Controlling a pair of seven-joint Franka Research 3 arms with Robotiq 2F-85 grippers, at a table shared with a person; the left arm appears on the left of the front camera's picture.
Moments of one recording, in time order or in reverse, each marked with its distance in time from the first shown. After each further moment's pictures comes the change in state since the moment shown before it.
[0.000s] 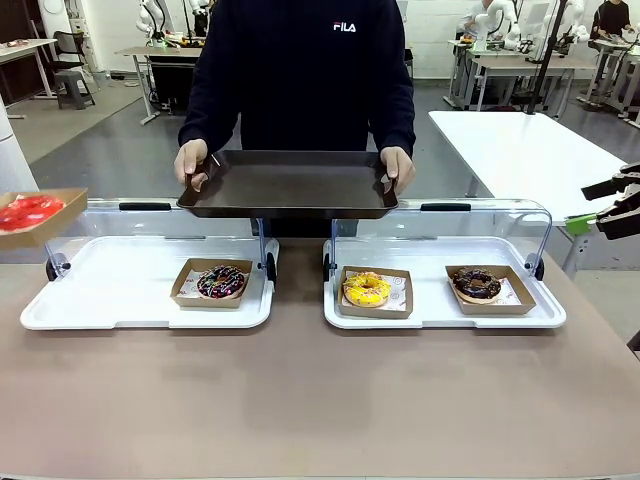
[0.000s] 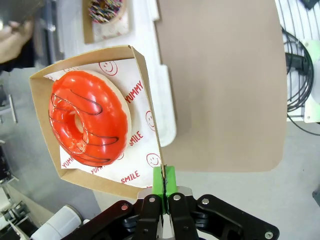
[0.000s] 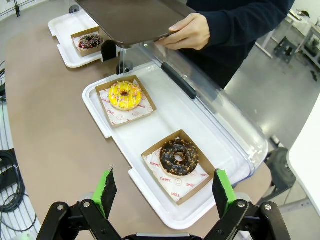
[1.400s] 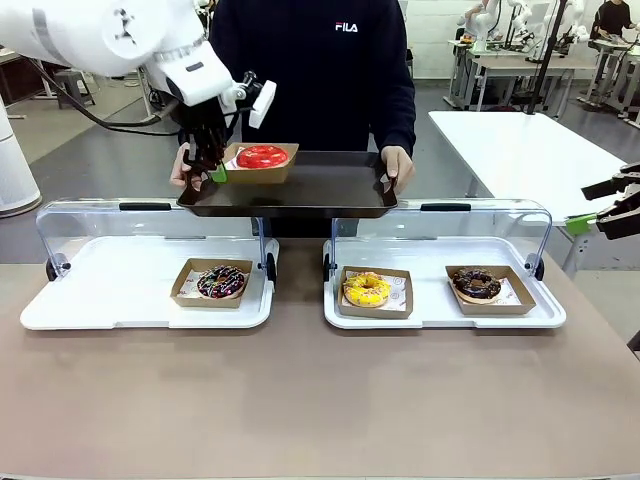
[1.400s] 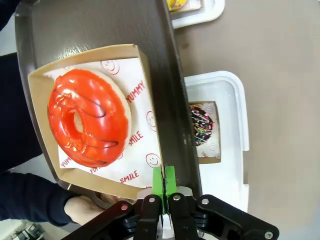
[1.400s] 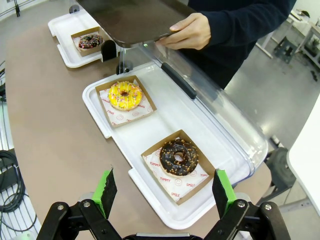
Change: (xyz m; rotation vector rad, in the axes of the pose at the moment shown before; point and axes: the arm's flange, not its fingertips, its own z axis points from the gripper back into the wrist) left arm 0.290 0.181 -0.073 -0.026 -0.009 -0.073; right arm 0.000 0.000 0.000 0.000 0.000 0.000
